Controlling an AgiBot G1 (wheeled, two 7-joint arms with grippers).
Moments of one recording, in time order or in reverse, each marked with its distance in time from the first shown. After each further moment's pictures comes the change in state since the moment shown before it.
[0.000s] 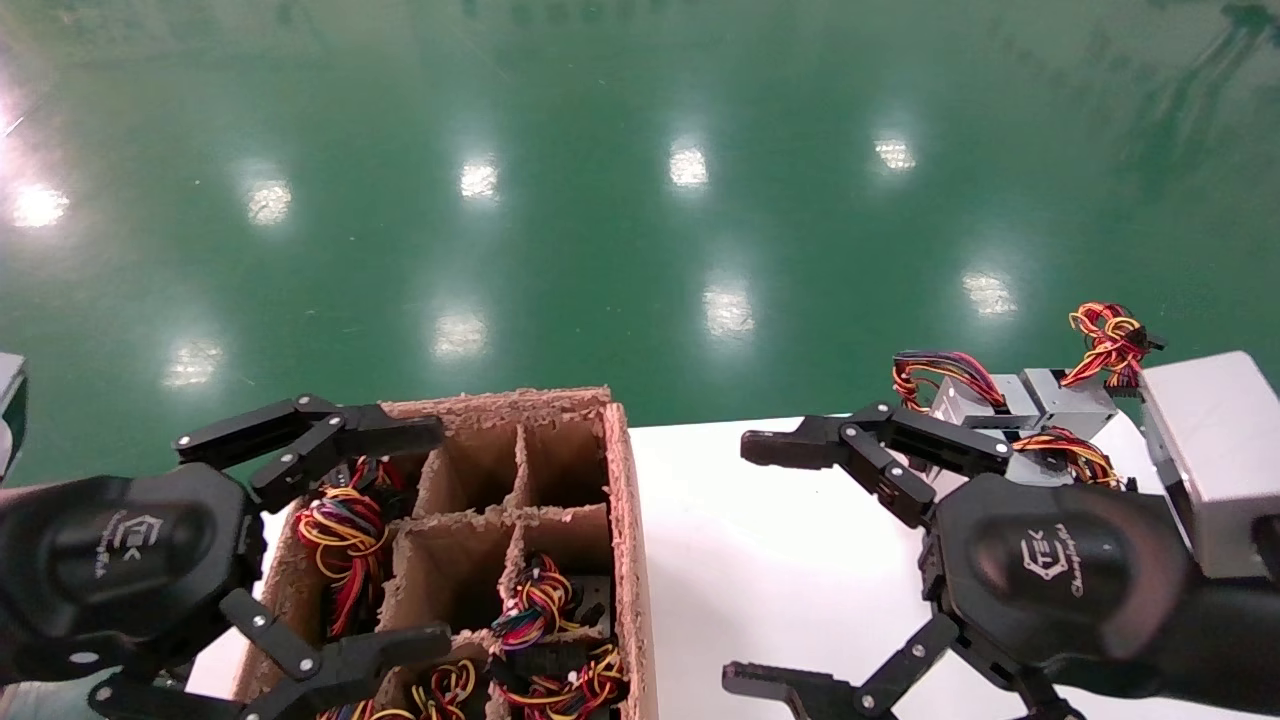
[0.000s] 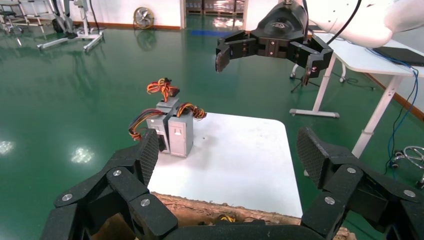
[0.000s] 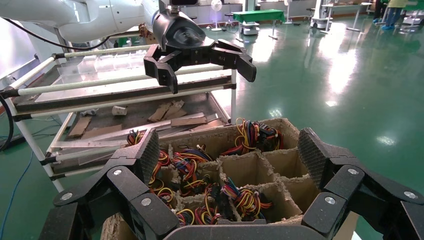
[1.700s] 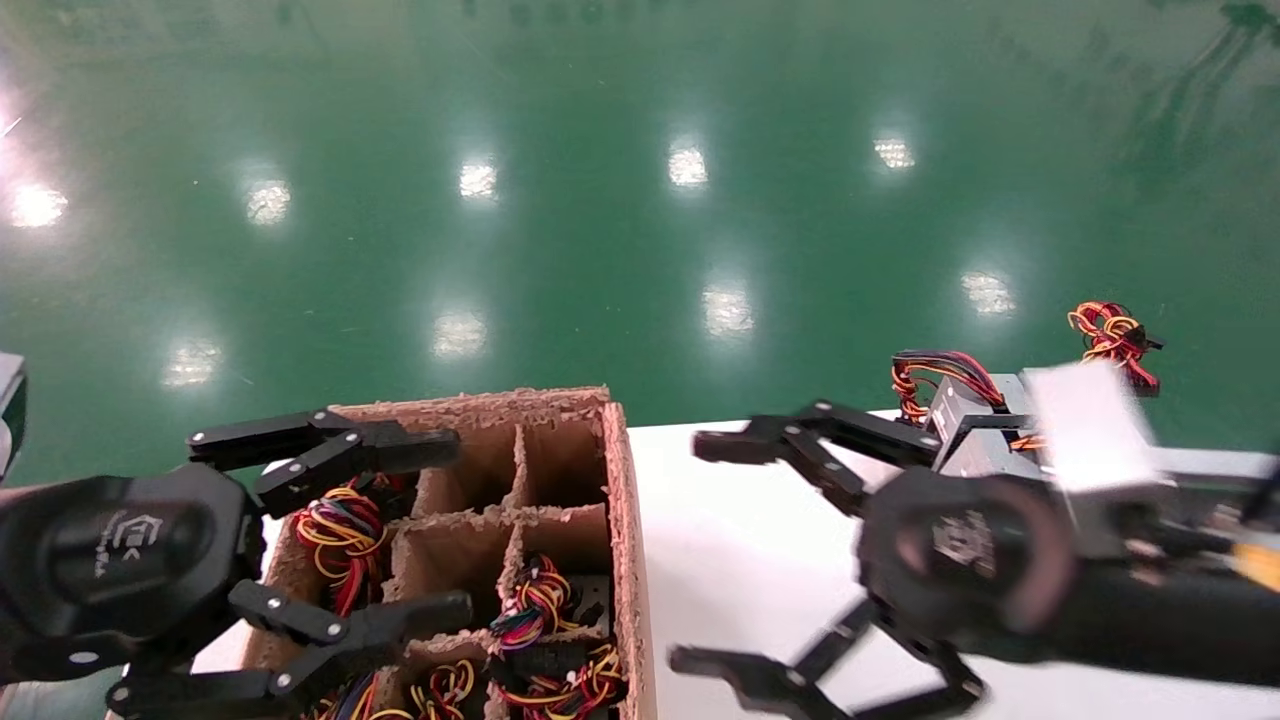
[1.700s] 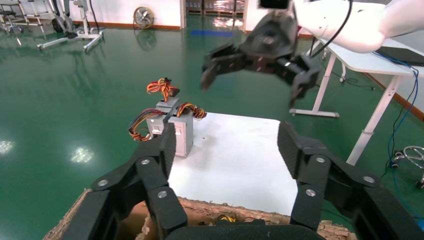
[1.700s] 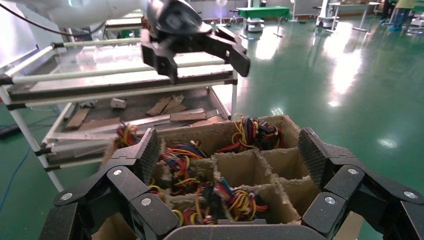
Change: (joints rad) left arm 0.000 0.000 0.000 0.000 0.000 0.000 0.000; right arm 0.093 -0.127 -0.080 -0.106 -0.120 -0.012 -0.046
